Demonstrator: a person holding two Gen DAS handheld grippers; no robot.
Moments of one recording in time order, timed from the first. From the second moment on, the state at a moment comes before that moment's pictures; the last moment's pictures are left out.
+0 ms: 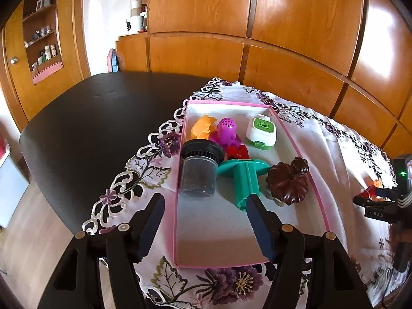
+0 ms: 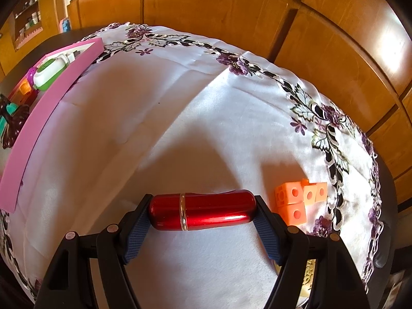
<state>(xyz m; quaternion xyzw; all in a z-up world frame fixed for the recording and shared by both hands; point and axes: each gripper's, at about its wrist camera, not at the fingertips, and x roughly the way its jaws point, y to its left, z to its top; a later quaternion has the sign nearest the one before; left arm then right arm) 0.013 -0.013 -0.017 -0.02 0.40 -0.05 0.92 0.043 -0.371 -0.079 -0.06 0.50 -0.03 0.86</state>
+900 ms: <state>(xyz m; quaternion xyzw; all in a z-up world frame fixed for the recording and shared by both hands) 0.014 0.038 -0.024 -0.07 0.40 -0.02 0.91 0.073 -0.180 0.035 0.02 0.40 0.15 0.90</state>
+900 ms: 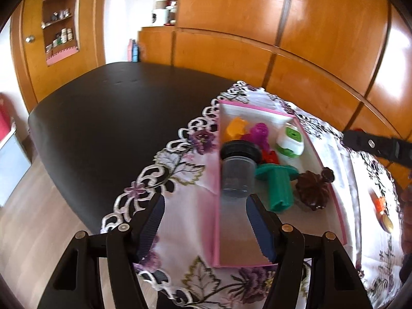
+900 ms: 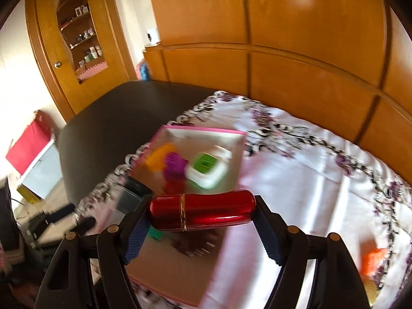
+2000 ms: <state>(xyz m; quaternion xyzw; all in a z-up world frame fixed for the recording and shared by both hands) 0.012 0.053 -0.034 -0.08 0.41 -0.01 0.91 0.097 -0.137 -0.012 0.04 0.44 0.12 0.89</state>
